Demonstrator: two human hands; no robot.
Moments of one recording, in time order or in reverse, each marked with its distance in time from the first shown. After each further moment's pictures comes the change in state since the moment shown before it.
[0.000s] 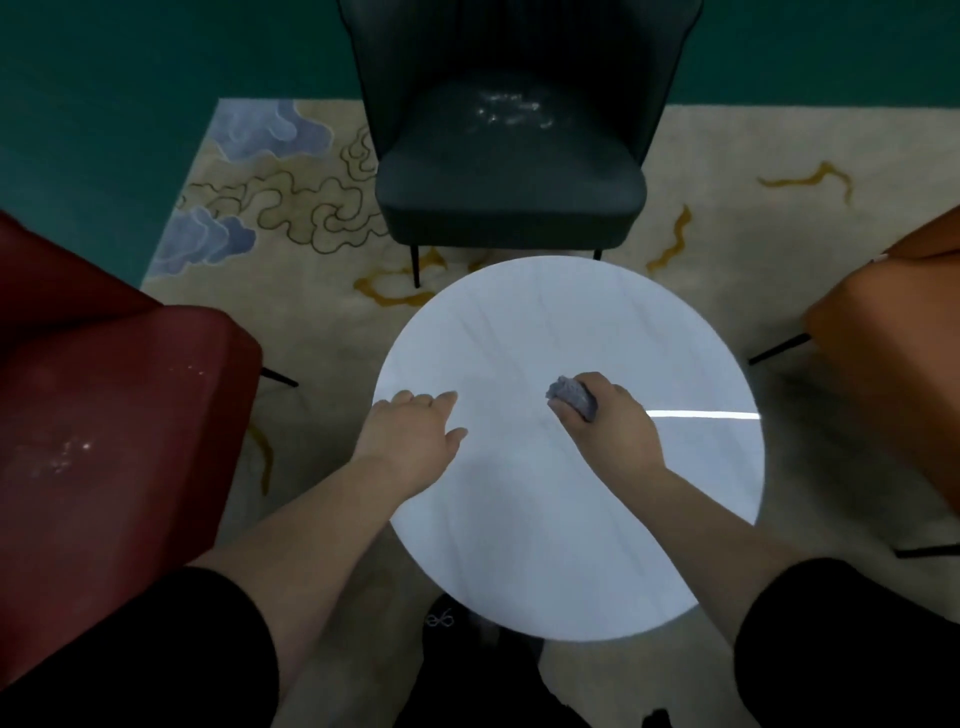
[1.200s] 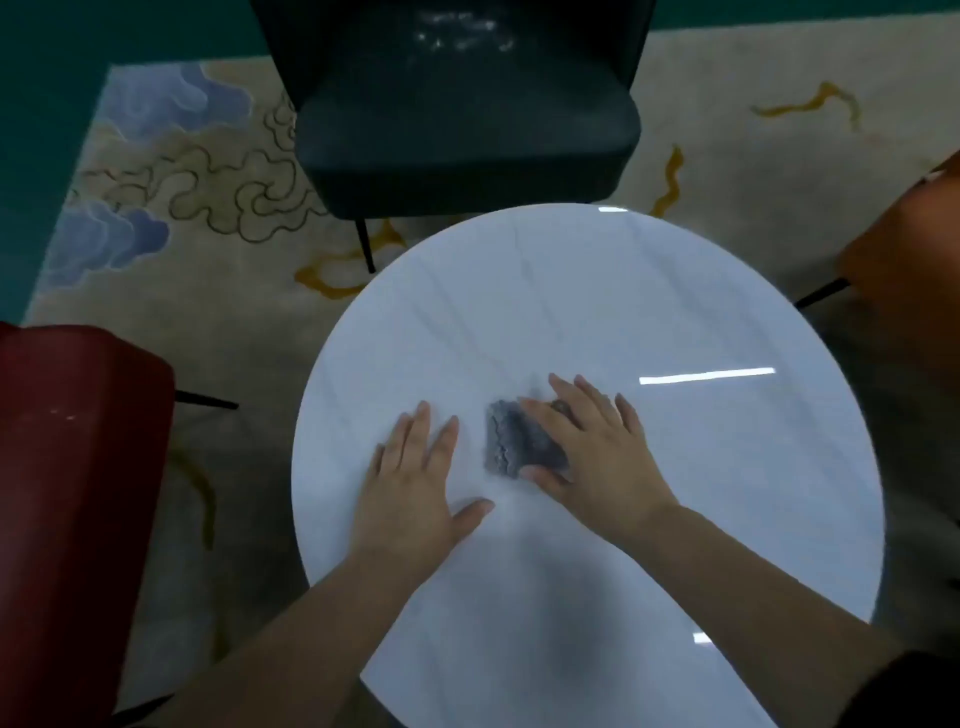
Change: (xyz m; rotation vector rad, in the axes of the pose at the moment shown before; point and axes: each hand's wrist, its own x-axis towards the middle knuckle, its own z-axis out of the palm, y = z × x) left_hand 0.089 0.011 0.155 -0.146 0.000 0.010; right_hand 0.060 0.078 0.105 -0.346 -0.150 -0.258
